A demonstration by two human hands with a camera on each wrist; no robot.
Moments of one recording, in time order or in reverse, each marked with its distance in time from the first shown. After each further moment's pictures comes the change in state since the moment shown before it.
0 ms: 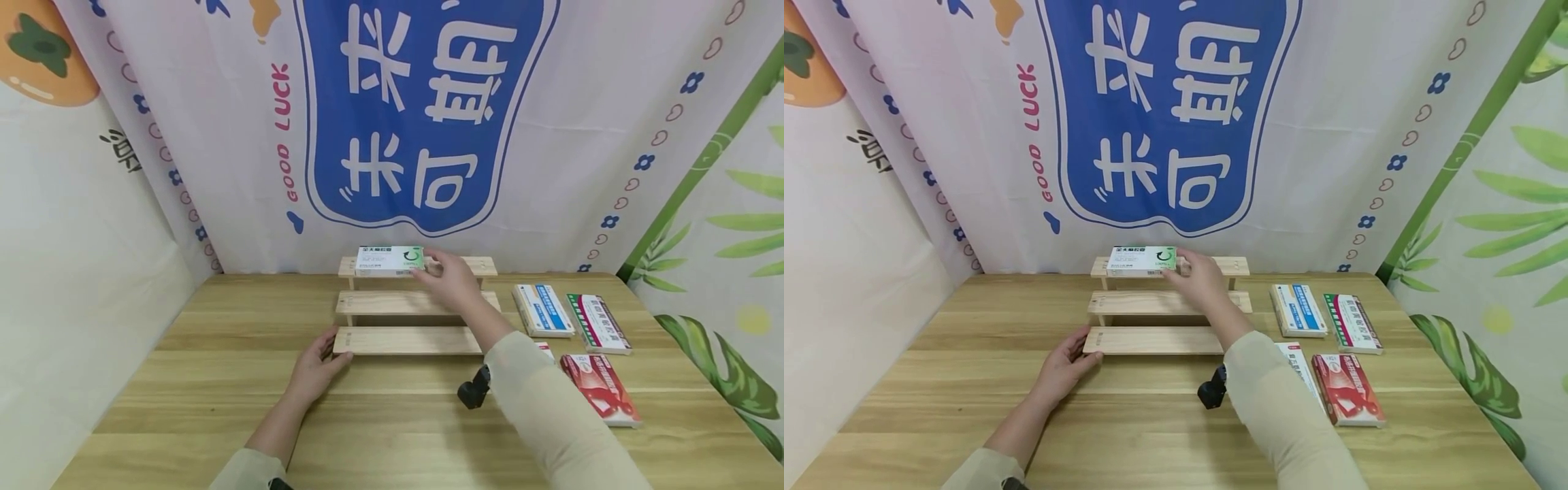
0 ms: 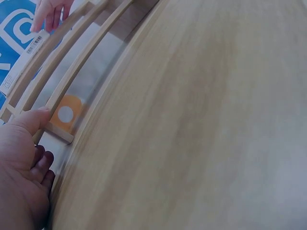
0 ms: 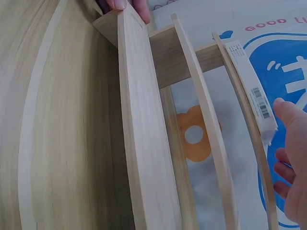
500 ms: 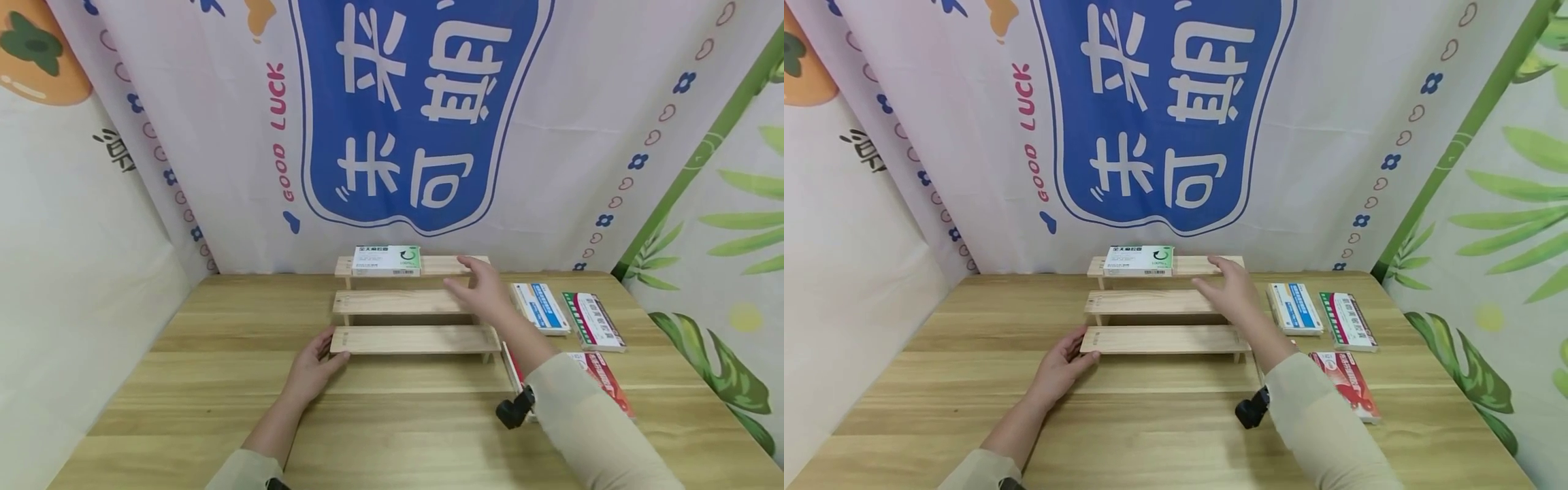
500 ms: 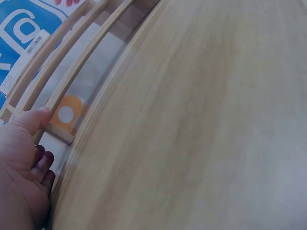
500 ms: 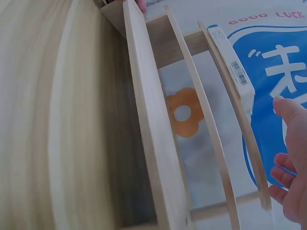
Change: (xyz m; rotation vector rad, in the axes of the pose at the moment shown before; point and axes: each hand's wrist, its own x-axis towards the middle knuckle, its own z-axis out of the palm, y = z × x) left_hand 0.000 0.000 0.002 0.017 0.010 0.018; right_hand -0.034 0.041 -0.035 0.036 0.030 -0.008
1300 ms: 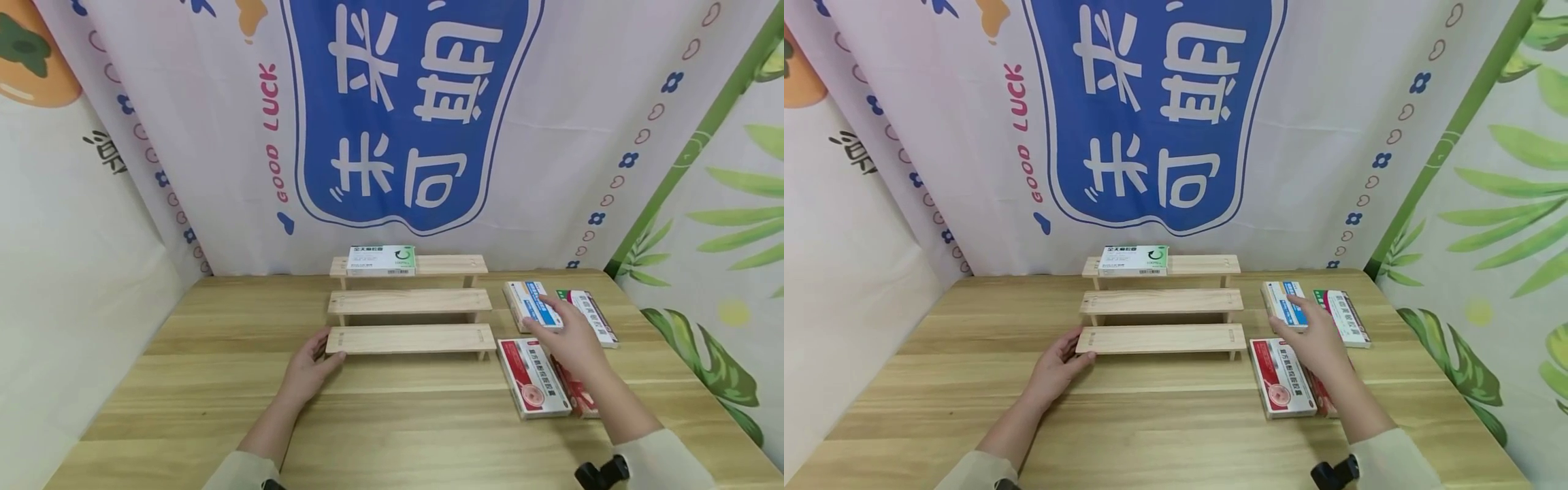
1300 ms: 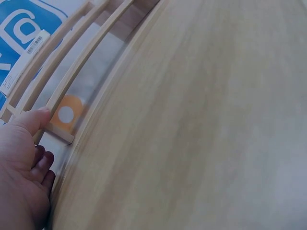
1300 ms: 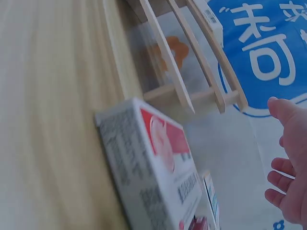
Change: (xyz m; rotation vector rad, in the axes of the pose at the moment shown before) left_hand 0.002 0.000 0.000 -0.024 -0.008 -0.003; right_hand -0.088 0.085 -0.068 -0.132 0.052 0.180
